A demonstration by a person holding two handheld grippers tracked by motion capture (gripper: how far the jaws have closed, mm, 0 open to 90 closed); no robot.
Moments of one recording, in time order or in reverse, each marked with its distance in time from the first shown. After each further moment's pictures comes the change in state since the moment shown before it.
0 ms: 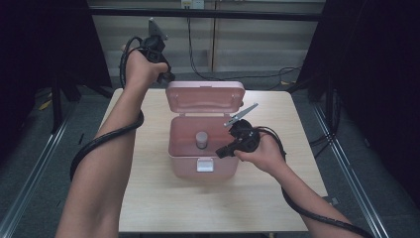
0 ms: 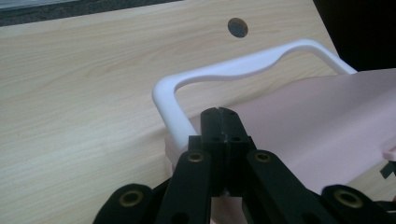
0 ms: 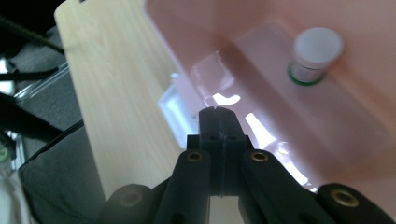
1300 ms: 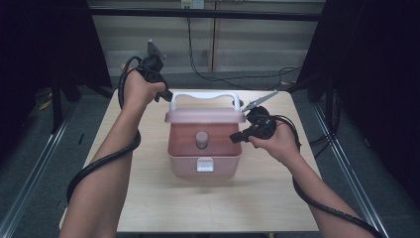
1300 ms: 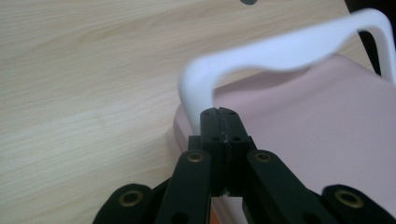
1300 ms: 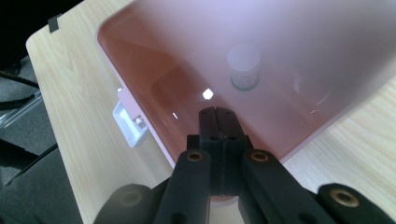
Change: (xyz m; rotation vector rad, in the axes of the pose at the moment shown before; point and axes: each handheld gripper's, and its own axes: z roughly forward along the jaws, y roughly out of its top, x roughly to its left) left arm 0.007 -0.039 0.018 0.049 0.013 -0.006; right arm -0.029 0.000 -0.036 -0.082 -0.087 0.034
